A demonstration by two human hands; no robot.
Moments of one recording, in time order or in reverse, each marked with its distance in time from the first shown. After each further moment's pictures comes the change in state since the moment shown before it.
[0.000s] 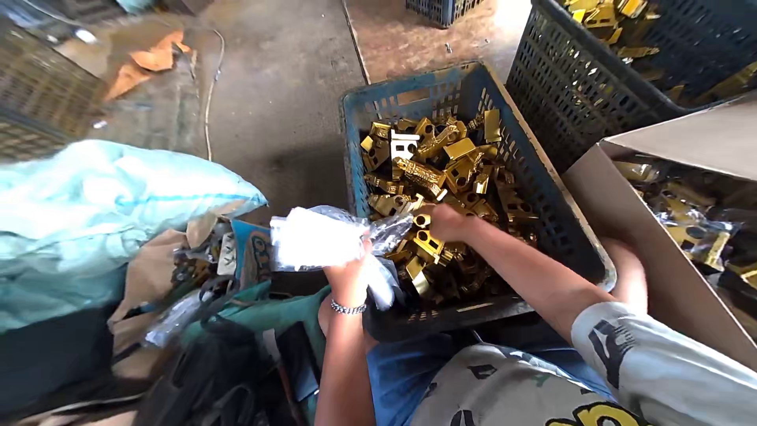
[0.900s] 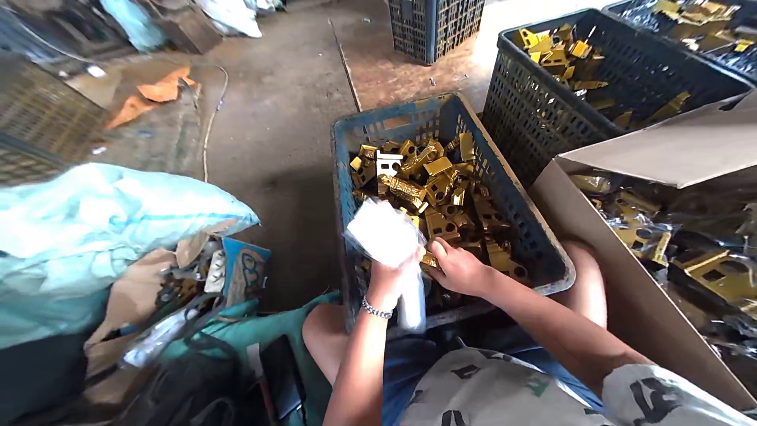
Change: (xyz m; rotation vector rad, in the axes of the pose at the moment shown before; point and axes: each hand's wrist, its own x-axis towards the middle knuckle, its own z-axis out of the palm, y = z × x) left_hand -0.053 0.033 0.055 -0.036 -0.422 -0.338; right_hand -0.118 -0.035 0.001 -0.292 0.000 0.062
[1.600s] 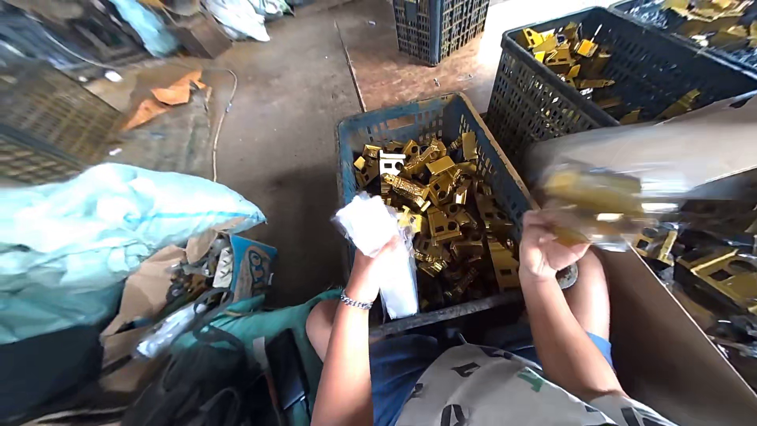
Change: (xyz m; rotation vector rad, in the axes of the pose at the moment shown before) left_hand 0.013 0.013 -0.026 -0.118 0.017 -0.037; right_hand -0.025 0.094 -0.007 2.221 0.790 -1.025
